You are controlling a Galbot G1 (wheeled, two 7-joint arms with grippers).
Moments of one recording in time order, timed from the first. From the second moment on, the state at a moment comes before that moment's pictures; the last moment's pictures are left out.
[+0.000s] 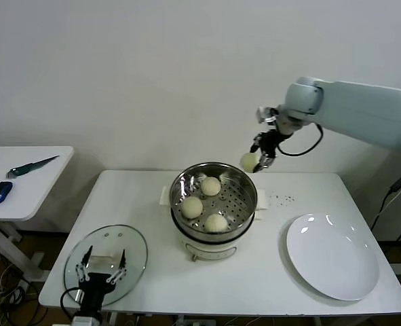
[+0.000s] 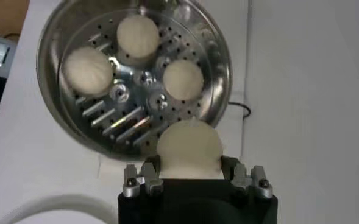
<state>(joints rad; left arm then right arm) 1.72 -1.45 -0.63 -1.97 0.14 -0.10 -0.06 0.89 1.09 -1.74 1.17 0.82 -0.27 -0.94</state>
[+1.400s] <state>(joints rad) 1.71 -1.44 -0.64 -1.98 0.13 -0.10 -0.06 0.79 1.15 -1.76 1.21 0.82 -0.31 -0.88</state>
